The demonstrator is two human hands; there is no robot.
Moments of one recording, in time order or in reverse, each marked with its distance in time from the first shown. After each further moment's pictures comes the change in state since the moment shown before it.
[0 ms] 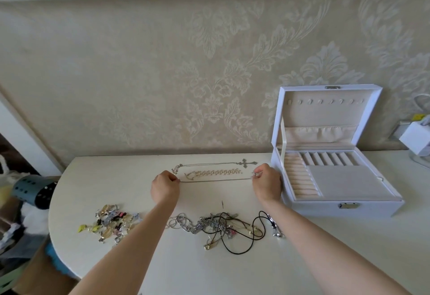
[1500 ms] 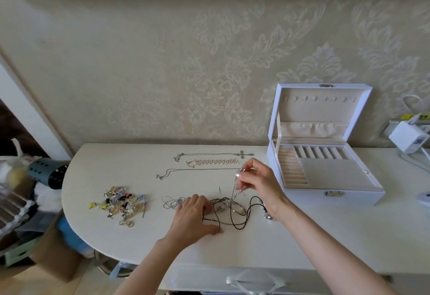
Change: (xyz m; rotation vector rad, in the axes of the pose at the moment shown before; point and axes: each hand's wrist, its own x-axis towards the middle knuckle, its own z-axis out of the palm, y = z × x) left_hand -0.129 -0.022 -0.017 0.363 -0.441 0.606; right_hand -0.084 -0.051 -0.096 0.817 -0.555 -0.028
